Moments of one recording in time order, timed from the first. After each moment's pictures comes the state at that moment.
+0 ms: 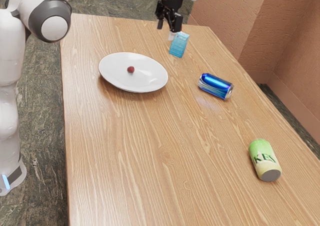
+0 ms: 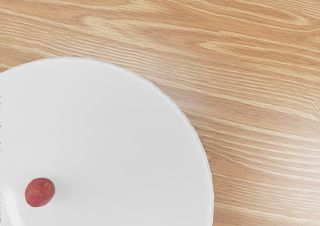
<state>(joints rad) 0.17 0.17 0.21 -1.25 -0.06 1.43 0.15</state>
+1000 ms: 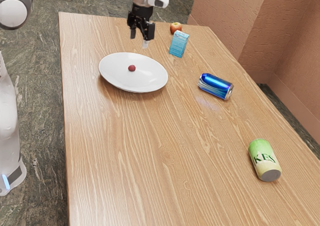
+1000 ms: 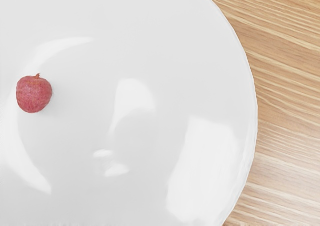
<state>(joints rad) 0.13 -0.14 0.31 -1.77 -0.04 1.63 0.11</state>
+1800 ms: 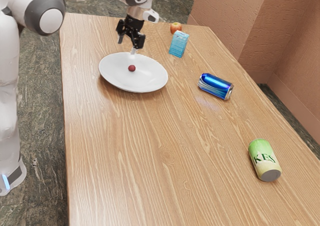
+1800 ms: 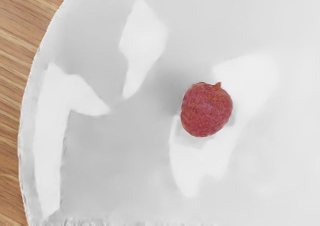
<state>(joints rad) 0.18 0.10 0.51 -1.71 0.02 1.68 0.12</state>
